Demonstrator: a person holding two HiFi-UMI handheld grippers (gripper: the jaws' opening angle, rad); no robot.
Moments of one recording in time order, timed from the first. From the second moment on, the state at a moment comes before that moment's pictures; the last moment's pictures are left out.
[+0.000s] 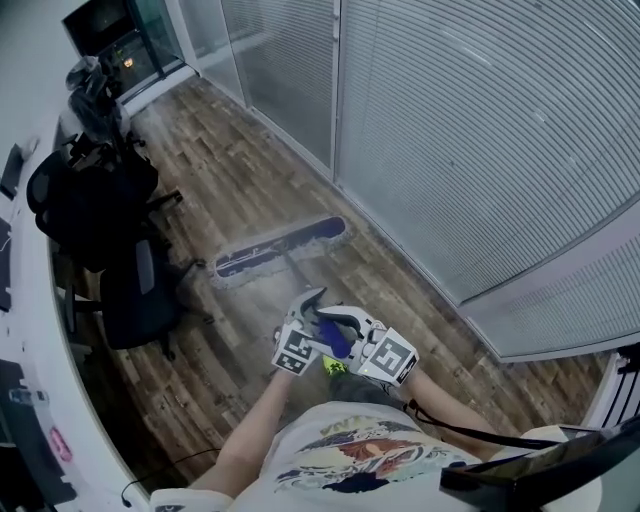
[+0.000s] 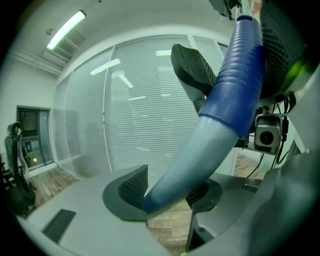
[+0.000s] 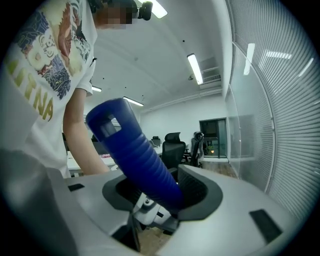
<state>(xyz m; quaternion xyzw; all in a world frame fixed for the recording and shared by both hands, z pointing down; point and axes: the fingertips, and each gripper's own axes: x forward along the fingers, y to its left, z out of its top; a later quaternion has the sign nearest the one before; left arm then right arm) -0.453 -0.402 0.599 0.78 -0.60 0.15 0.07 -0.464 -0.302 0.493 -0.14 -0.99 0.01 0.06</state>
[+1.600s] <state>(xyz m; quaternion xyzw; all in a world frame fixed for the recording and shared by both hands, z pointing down) 0.009 0.163 0.576 0.89 -0.44 0.11 0.04 -0.039 0.248 0.480 0.04 -1.00 -0.03 0.08</state>
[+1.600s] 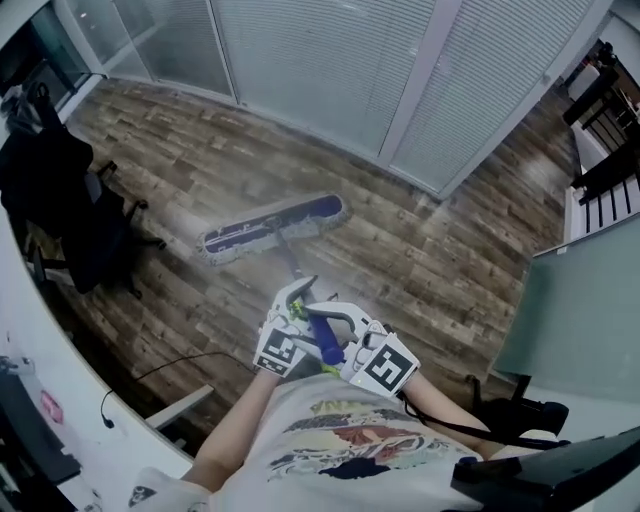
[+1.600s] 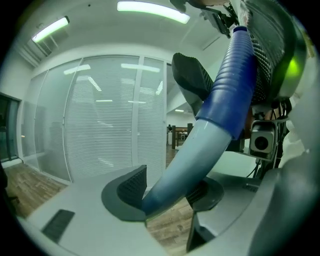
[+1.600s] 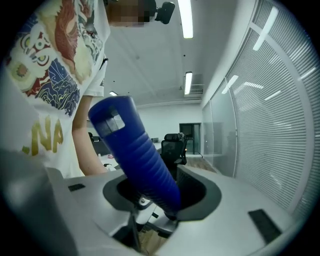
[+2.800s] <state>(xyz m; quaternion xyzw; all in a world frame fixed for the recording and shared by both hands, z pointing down) -0.142 0.052 0.591 0.89 -0.43 0.14 0.01 -0.199 0.150 0.495 -0.03 -1.00 -0.04 0.05</state>
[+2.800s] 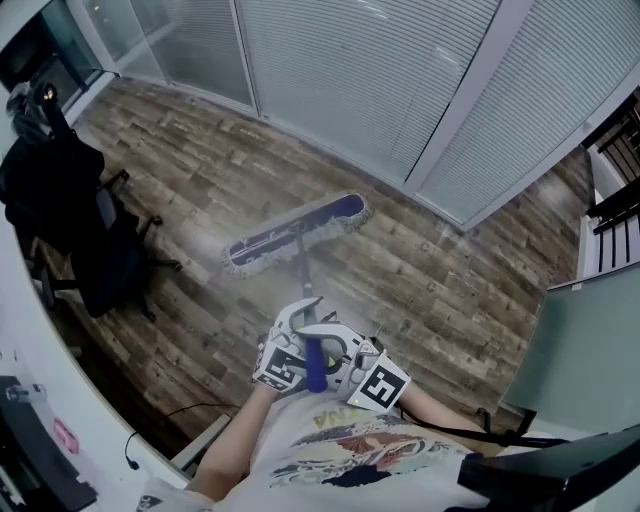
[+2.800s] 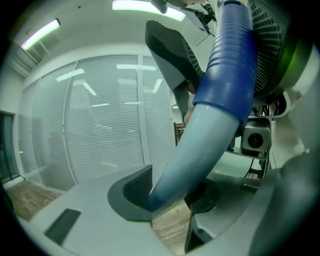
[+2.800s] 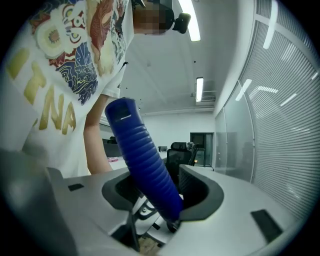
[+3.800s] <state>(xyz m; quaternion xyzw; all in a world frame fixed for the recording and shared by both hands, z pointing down) -0.303 -0.279 0.550 0.88 -0.46 0.10 0.02 -0.359 -0.195 0.447 0.02 -1.00 0.01 -0.05</state>
